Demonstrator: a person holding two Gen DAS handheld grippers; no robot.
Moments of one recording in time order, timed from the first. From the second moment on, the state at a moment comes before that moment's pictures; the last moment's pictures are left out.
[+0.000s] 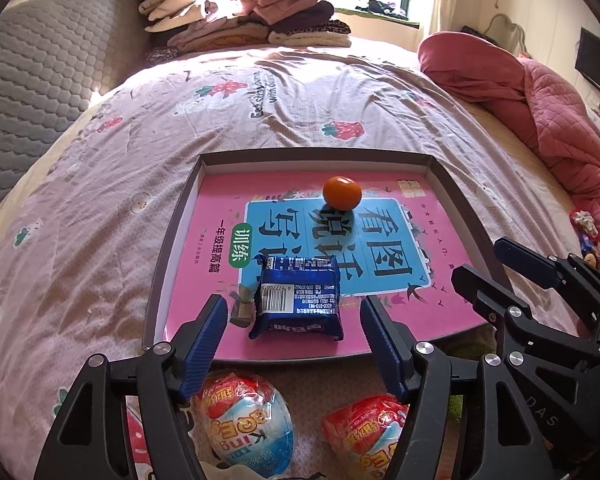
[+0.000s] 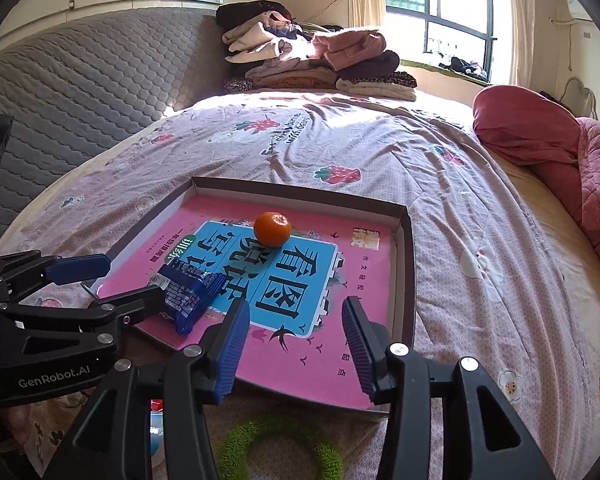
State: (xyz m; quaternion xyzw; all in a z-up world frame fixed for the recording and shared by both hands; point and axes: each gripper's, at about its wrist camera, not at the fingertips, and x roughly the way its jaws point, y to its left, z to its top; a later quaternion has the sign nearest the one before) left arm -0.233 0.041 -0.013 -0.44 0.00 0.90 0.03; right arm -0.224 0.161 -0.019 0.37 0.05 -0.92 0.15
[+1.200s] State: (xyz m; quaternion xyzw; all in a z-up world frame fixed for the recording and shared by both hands) left arm -0.164 0.011 0.032 -0.39 -0.03 0.92 0.03; right arm -0.159 0.151 0.029 0.31 0.04 -0.94 0.16
